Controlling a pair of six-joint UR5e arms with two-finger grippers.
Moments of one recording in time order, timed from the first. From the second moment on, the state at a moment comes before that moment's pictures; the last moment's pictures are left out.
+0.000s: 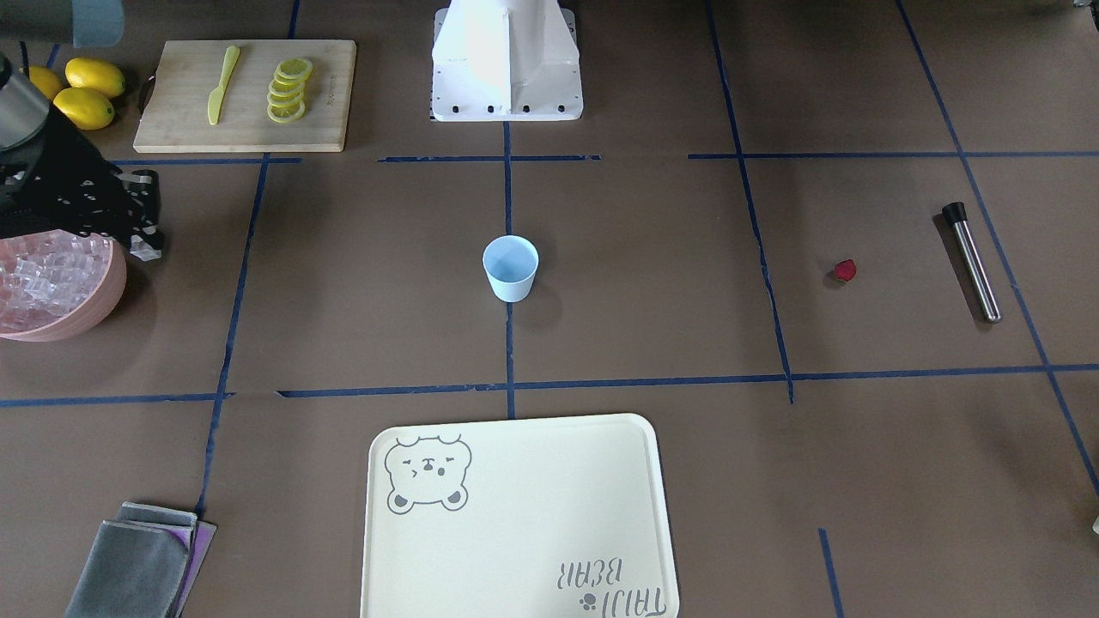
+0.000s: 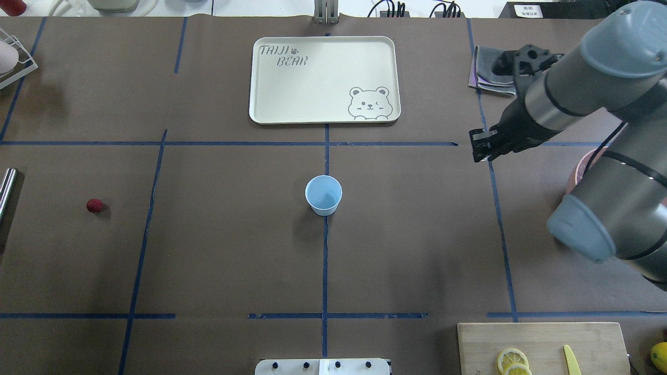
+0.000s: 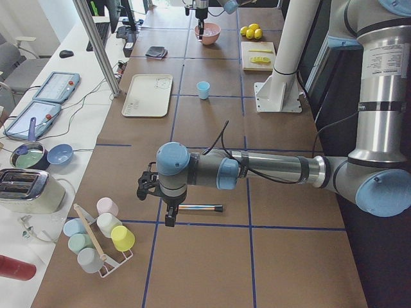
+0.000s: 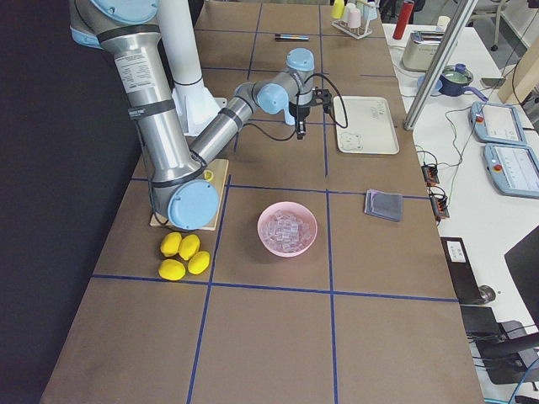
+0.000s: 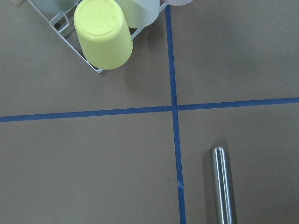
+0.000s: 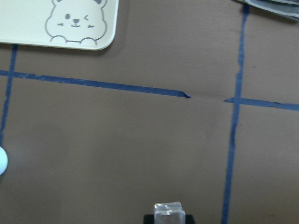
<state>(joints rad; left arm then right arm) -1.61 -1.54 -1.68 -1.62 -2.34 0.01 0.80 -1.18 2.04 -1.70 2.08 0.89</state>
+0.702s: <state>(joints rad) -1.61 -1.54 -1.68 -1.62 -2.34 0.01 0.51 -0.78 1.75 -1.80 1.85 1.15</state>
